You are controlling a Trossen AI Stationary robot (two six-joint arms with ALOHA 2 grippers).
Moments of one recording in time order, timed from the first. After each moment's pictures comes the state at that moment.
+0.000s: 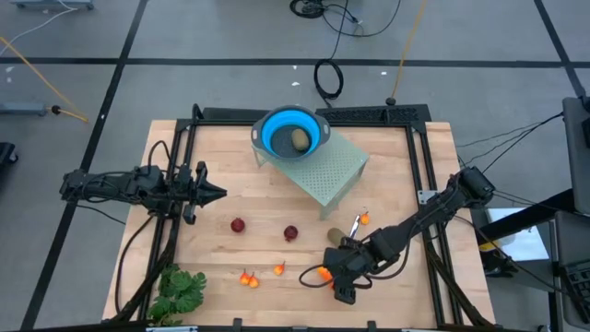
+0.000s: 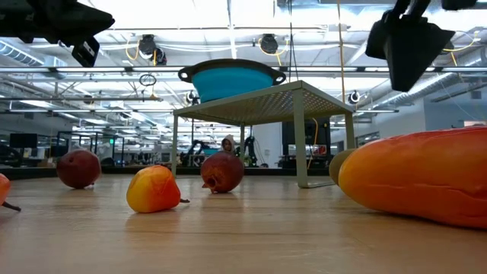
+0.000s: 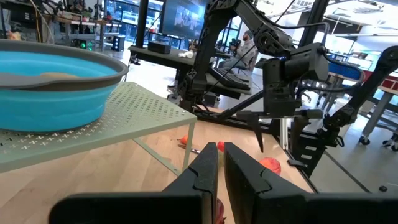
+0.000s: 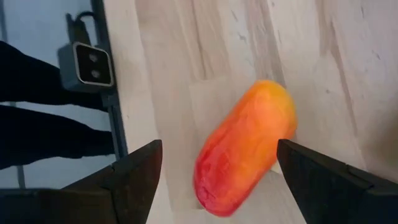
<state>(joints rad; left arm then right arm) -0.11 0.23 0.27 -0.03 -0.05 -0.22 0.56 1.72 1.27 -0.59 -0.03 0.82</state>
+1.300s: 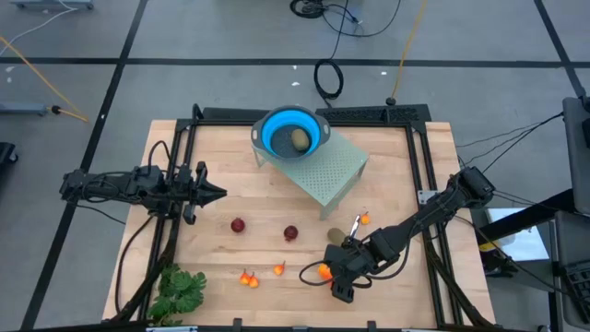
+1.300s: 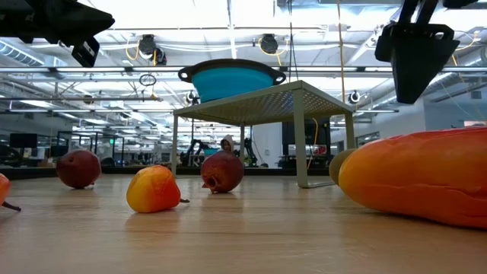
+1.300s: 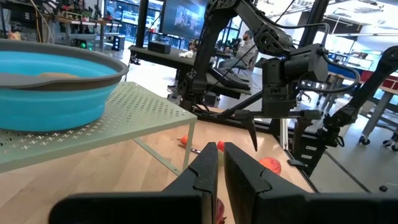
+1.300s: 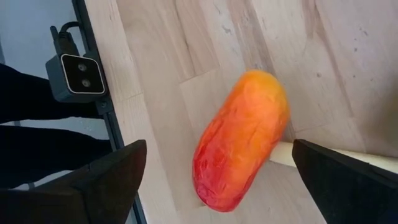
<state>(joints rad) -0.11 0.23 0.27 -0.03 -0.05 -0.22 0.56 1.72 1.27 -0.63 -0.01 0.93</state>
